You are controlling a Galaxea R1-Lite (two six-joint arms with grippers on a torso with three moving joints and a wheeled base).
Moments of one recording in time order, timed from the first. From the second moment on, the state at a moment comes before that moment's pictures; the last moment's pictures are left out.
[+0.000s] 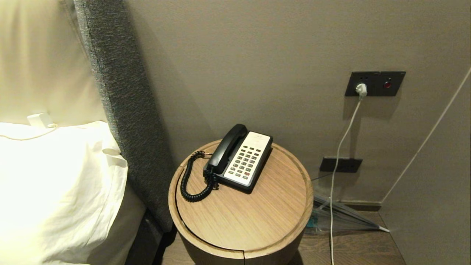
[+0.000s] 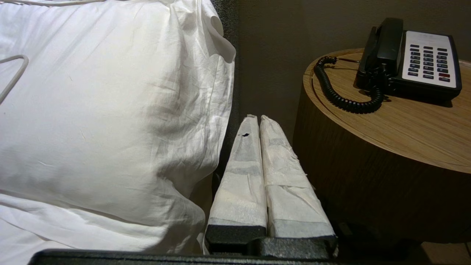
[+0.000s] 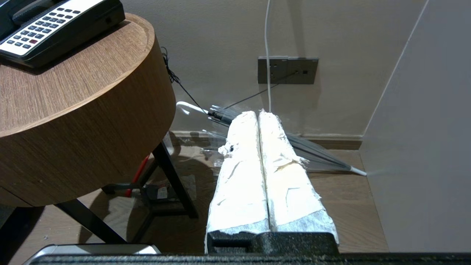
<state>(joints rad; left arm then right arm) -0.01 0.00 0.00 -0.09 0.01 0.01 0.00 0.00 -0.02 0.06 0.00 0.02</state>
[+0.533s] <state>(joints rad) -0.01 0.00 0.00 -0.09 0.01 0.00 0.00 0.00 -0.02 0.06 0.00 0.02</state>
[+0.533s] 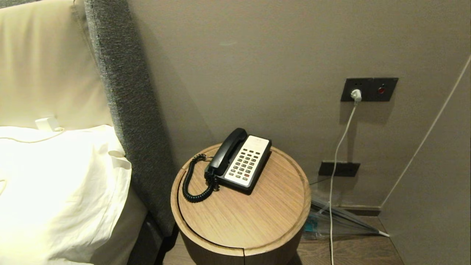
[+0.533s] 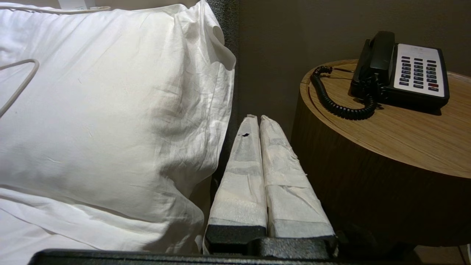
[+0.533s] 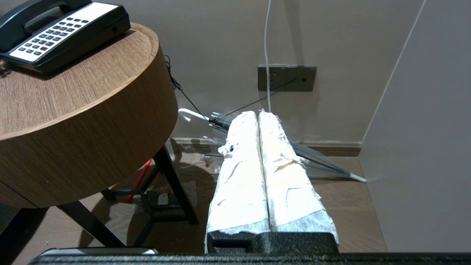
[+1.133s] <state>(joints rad) -0.01 0.00 0.00 -0.09 0.01 0.00 0.00 0.00 -0.02 0.06 0.00 0.02</state>
